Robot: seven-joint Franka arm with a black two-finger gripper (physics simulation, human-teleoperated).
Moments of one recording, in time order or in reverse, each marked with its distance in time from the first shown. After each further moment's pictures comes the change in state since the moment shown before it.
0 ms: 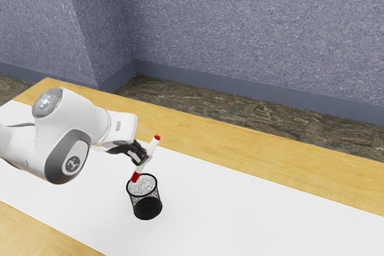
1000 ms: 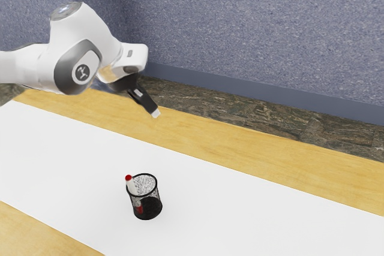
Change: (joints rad) arm 0.005 0.107 0.096 0.495 0.066 -0.579 -0.041
